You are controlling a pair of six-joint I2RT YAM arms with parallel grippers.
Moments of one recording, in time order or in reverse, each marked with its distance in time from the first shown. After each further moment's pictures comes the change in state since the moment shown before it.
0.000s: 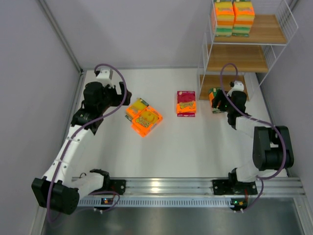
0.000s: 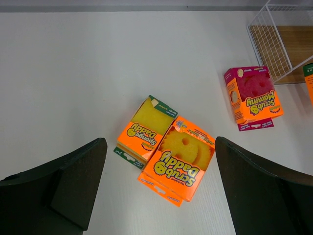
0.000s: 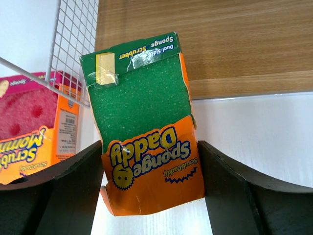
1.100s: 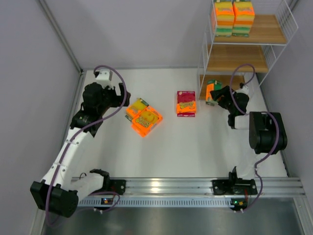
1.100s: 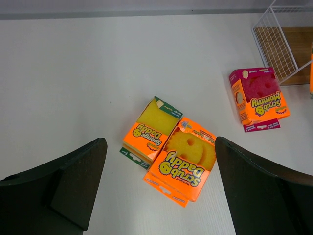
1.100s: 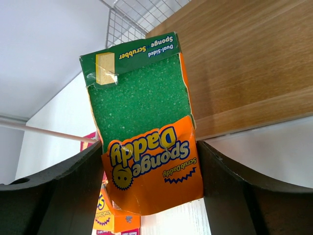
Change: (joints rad) left arm -0.013 -0.029 -0.013 0.000 -0.037 0.024; right arm -0.069 0.237 -0.019 0.459 -0.185 0.518
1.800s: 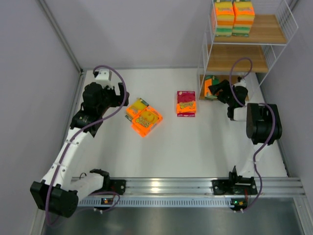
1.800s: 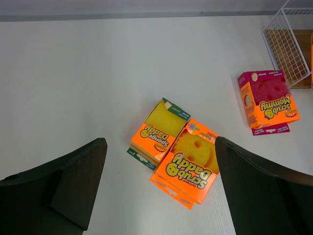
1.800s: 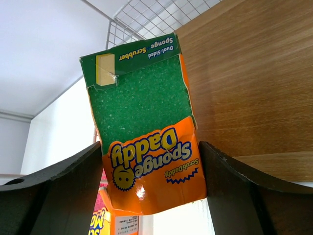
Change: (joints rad) left arm -0.001 -0.003 0.000 0.000 -0.040 0.013; right arm -0.020 0.167 0.203 -0.041 -0.090 0.003
